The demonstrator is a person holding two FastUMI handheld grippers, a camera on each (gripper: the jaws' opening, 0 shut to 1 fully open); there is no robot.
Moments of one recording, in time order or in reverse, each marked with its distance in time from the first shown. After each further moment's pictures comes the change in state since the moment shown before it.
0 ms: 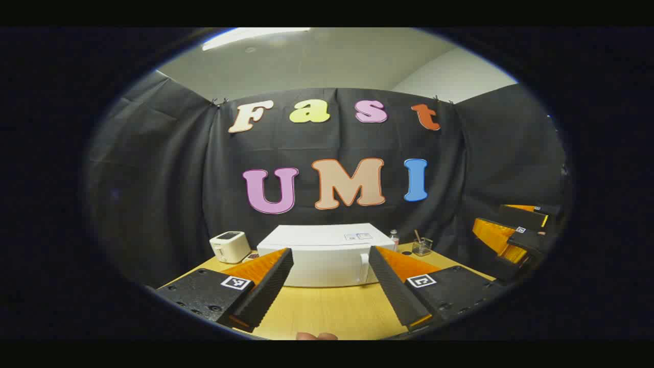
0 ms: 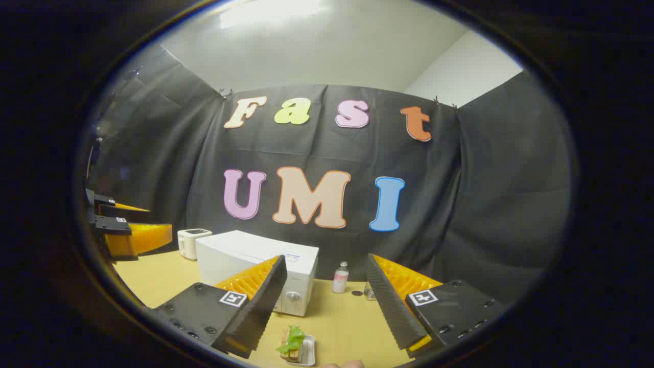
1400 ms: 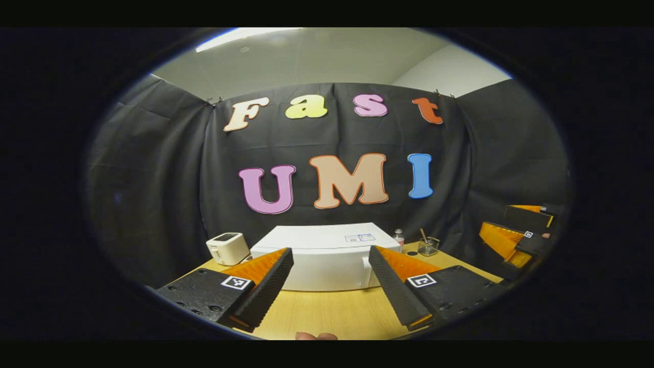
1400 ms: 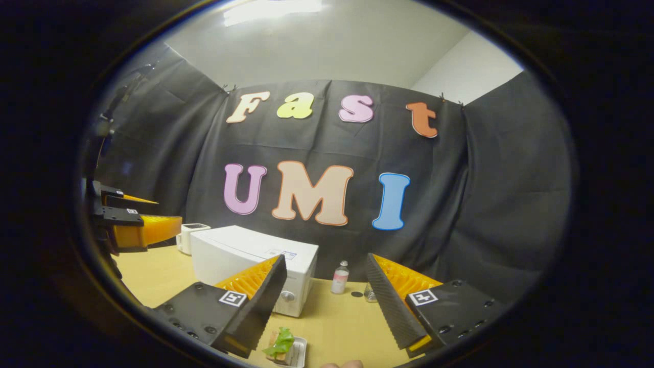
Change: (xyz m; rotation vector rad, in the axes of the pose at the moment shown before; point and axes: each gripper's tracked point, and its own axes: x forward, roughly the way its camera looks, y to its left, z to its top) left arm 0.046 -0.010 -0.009 0.017 0.021 0.026; right arm 0.033 -0.011 -0.018 -0.015 0.009 0.033
